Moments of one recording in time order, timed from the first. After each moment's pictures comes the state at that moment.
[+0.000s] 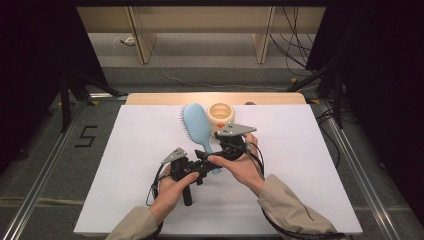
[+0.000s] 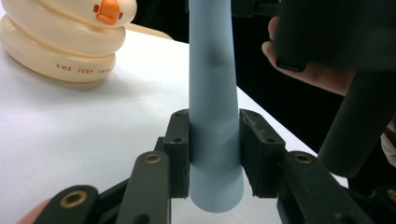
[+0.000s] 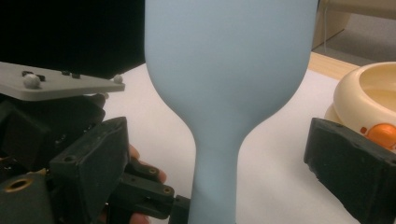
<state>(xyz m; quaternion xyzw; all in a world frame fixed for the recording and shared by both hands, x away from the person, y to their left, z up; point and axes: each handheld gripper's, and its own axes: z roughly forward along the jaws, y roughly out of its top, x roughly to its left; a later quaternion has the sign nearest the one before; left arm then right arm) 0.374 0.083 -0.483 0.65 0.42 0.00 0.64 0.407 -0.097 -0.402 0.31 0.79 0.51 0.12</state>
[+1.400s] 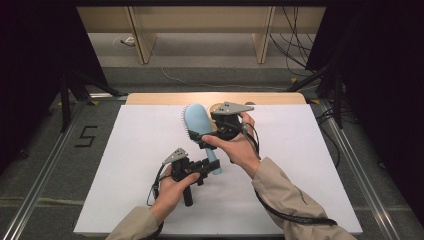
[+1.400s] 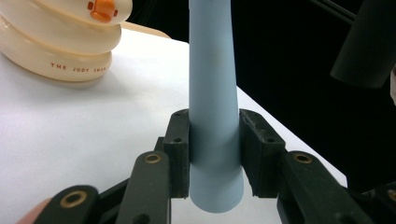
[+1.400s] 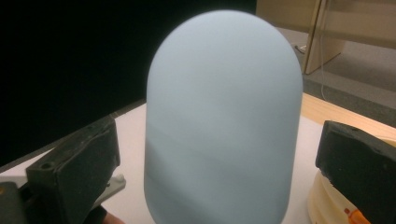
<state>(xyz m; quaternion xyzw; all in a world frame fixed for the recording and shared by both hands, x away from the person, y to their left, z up) 0.374 0.081 -0.483 0.65 0.42 0.00 0.64 0.433 -0.080 -0.356 0.30 0.77 0.54 0.13</state>
